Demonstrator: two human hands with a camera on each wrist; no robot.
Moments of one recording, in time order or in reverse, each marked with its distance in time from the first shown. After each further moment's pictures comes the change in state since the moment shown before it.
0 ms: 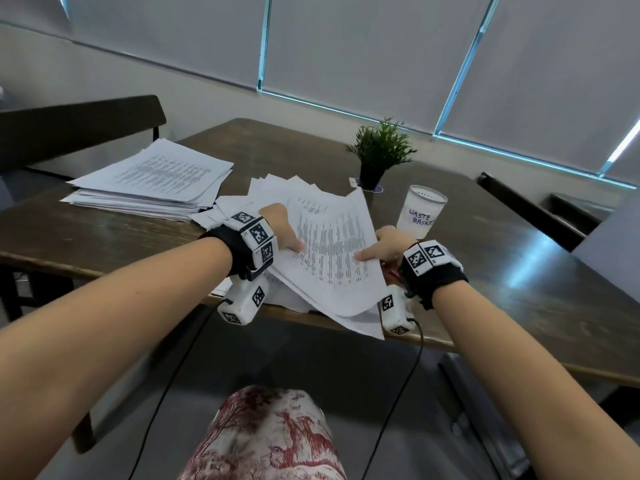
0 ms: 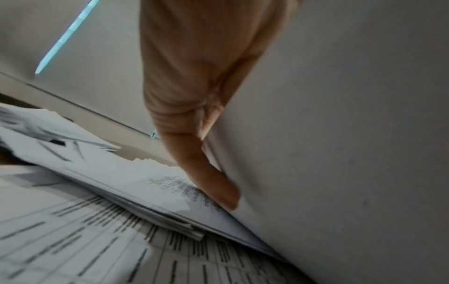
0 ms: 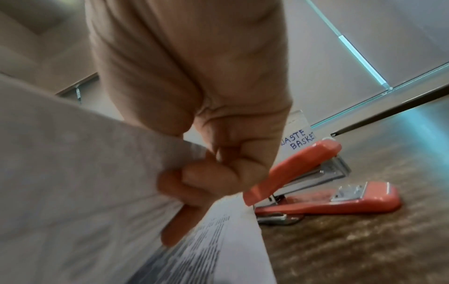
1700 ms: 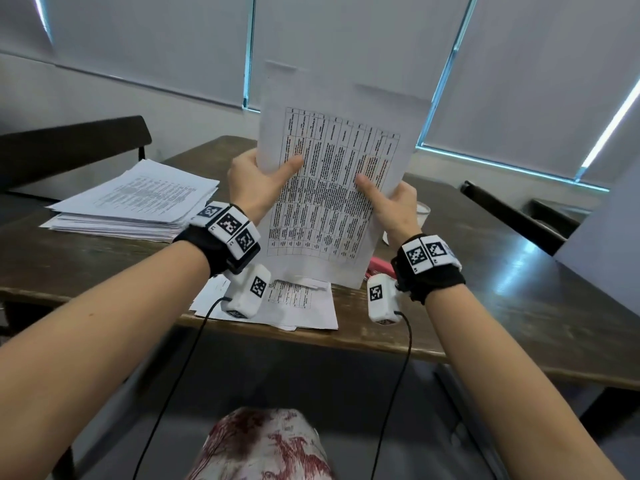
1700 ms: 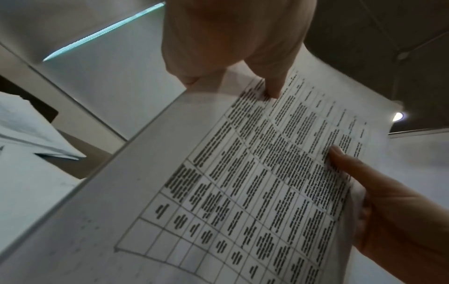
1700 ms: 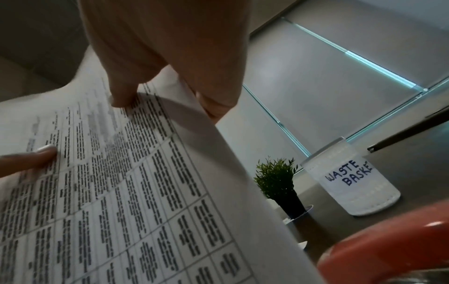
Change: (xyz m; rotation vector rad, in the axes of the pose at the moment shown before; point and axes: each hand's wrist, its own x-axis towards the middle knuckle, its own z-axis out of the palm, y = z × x) left_hand 0.002 0.028 -0.048 -0.947 0.569 0.338; right_hand -0.031 -0.035 -0.035 0.965 0.464 -0.555
